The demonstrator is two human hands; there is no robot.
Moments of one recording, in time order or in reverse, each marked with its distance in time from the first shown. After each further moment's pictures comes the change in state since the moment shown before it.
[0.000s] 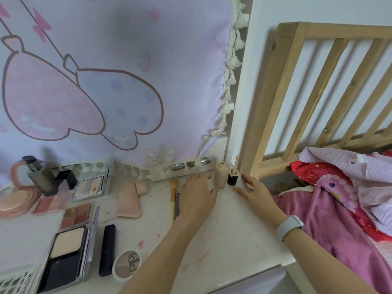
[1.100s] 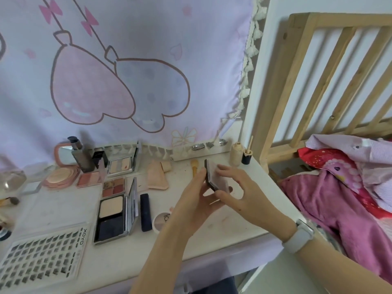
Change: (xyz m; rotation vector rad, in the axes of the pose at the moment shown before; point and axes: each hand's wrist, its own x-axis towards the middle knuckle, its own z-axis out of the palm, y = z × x) left_hand -0.092 -0.027 -0.061 -1.618 -0.374 -0.391; right_hand -0.122 -0.098 0.035 0.018 -0.077 -0.506
